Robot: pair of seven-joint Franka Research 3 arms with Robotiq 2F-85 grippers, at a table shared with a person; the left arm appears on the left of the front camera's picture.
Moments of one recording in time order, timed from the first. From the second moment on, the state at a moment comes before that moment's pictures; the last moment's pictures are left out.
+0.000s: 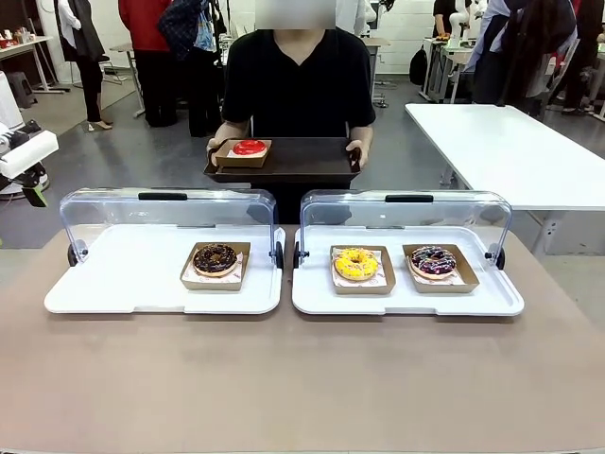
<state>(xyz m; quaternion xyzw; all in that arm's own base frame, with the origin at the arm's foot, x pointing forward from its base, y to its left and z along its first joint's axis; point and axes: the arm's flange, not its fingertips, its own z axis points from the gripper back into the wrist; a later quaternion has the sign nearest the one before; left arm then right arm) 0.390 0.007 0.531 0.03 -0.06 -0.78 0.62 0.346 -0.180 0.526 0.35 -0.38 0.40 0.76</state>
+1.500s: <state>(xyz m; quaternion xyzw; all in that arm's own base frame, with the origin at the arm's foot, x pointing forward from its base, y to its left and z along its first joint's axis) 0.415 0.232 0.471 -0.35 -0.44 -0.58 0.59 0.346 -0.180 0.526 0.35 -0.38 0.40 0.76</state>
